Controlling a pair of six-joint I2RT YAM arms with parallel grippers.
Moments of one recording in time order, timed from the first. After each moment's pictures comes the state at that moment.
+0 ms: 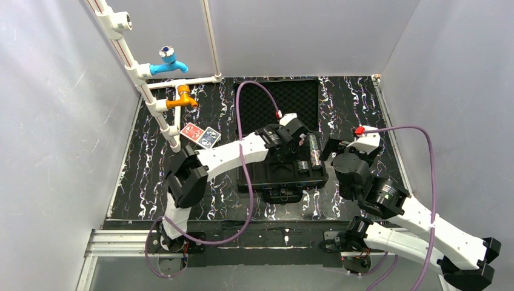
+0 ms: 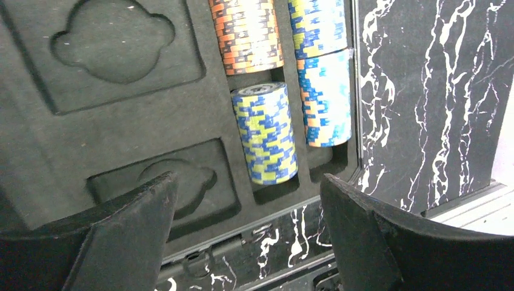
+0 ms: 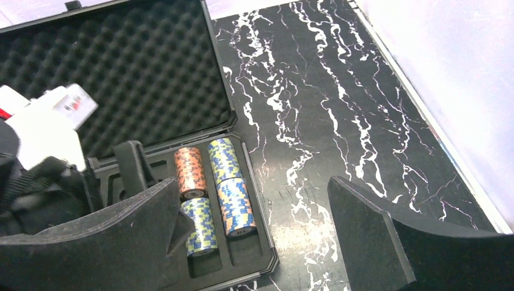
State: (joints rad) left arm -1.01 1.99 1.67 -0.66 -0.21 -0.88; right arm 1.00 0.67 0.81 -0.55 1.12 0.50
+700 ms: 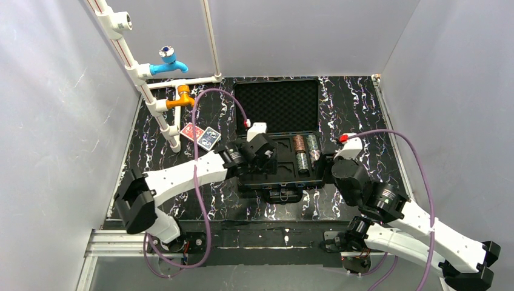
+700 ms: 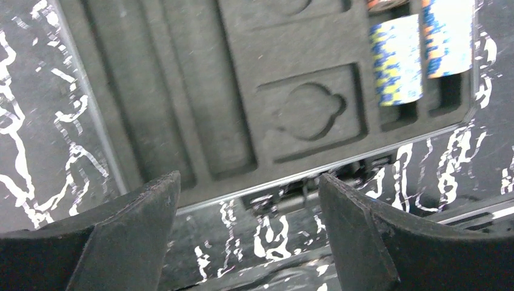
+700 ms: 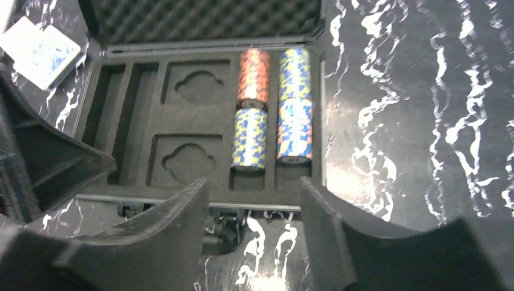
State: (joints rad) left arm -1.01 1.54 1.23 -0.64 -0.37 -0.77; right arm 1.00 0.61 0.74 -0.64 0.71 0.52
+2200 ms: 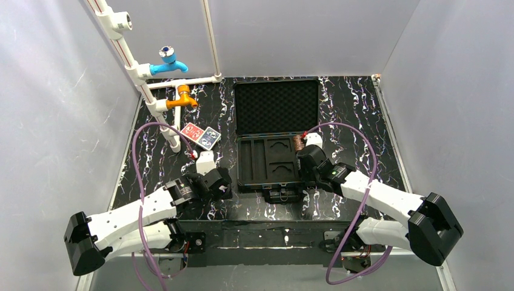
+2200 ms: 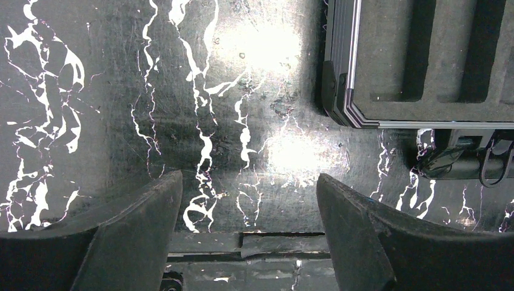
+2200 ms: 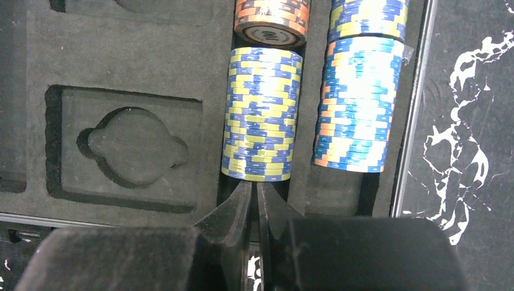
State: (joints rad) left arm -1.01 0.92 0.68 -0.86 -0.54 -0.99; right arm 0.79 1.14 0.63 -0.35 0.37 0.46
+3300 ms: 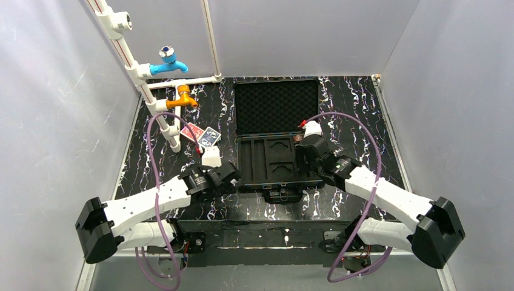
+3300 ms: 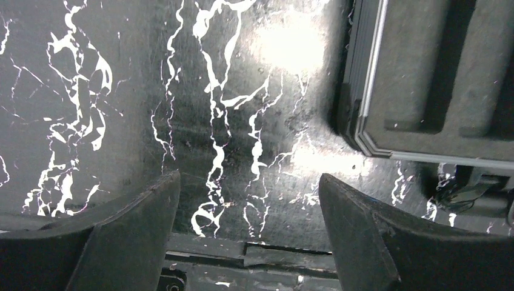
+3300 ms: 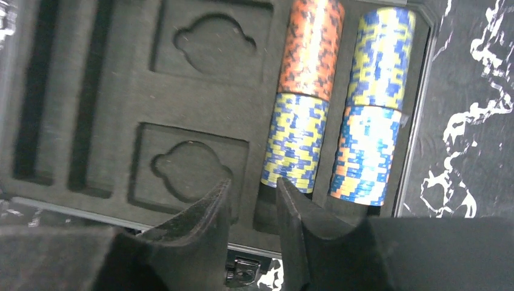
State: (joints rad) left arm -1.01 1.07 0.76 -0.92 -0.60 -1.04; right arm 0.78 1.15 0.74 -0.36 0.33 0.40
